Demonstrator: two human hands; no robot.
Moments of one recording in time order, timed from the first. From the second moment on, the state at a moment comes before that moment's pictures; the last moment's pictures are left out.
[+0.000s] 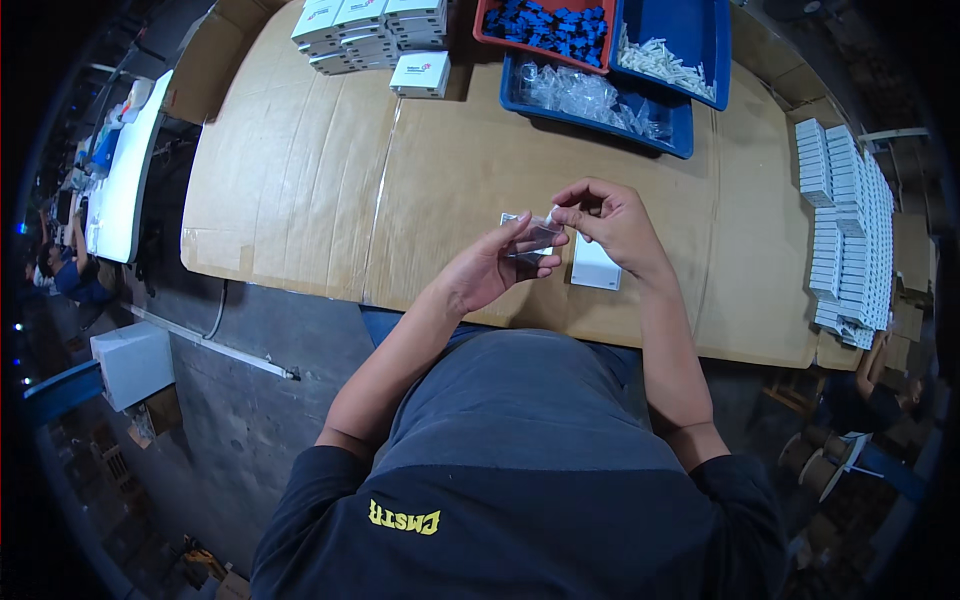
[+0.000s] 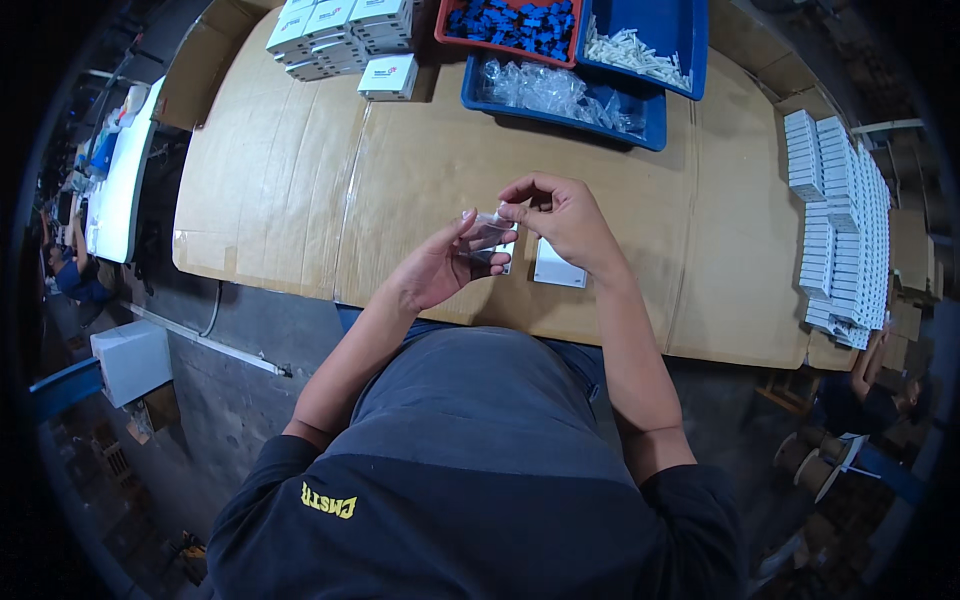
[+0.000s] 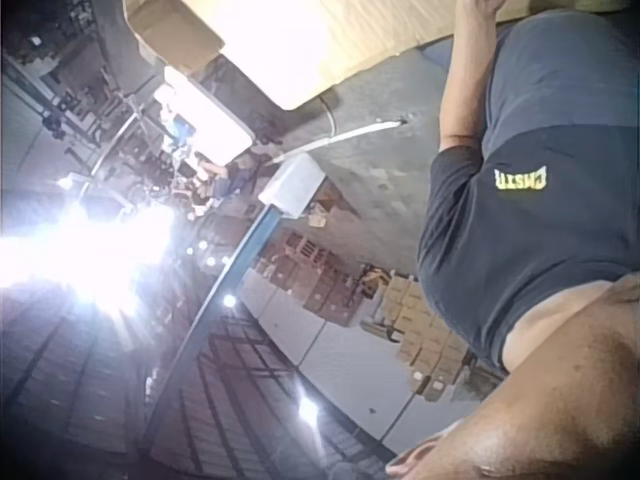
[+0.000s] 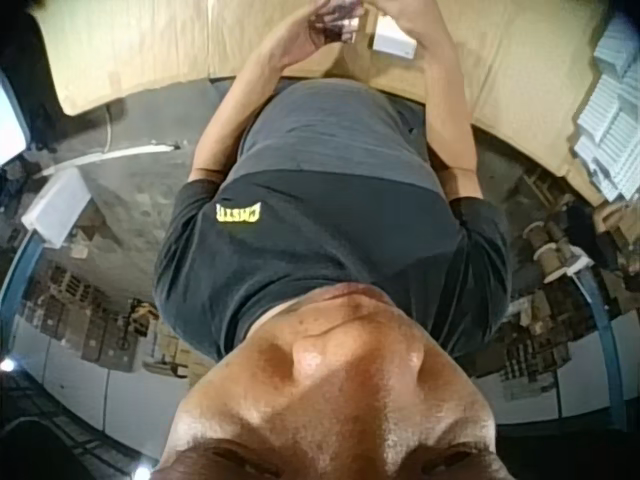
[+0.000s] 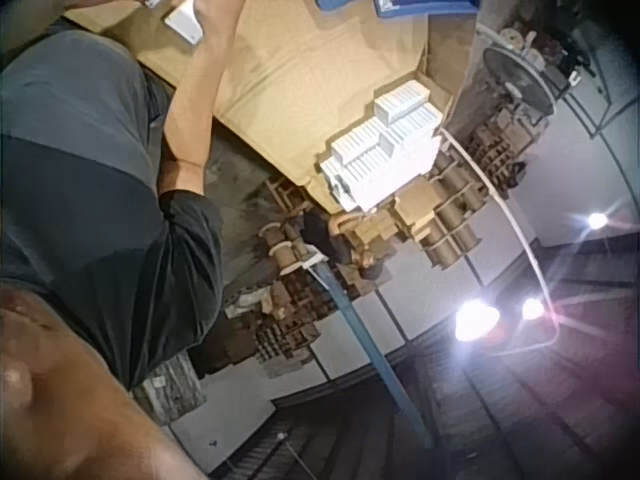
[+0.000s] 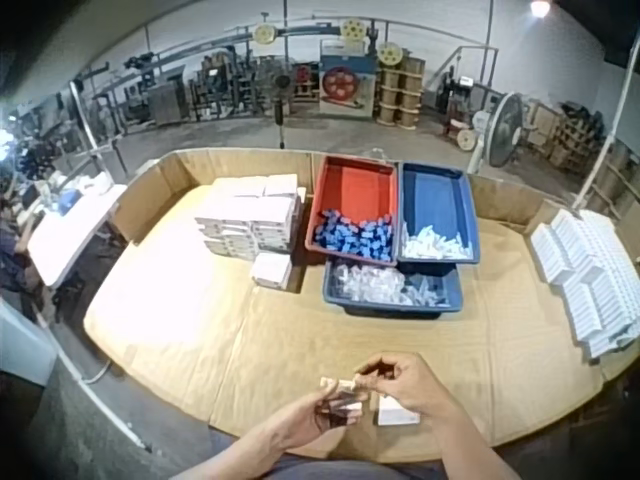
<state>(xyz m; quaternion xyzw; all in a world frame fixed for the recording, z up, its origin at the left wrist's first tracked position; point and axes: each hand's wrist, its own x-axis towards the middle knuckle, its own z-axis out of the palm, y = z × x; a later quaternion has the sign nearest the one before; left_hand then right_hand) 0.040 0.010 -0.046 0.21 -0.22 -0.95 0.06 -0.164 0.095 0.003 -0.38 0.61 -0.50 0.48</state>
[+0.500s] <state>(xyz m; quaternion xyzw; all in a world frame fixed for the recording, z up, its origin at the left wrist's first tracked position) 0.045 0.011 -0.051 0.22 -0.24 -0.94 0.07 -0.170 0.075 0.026 -0.55 0.57 -0.33 0.52</state>
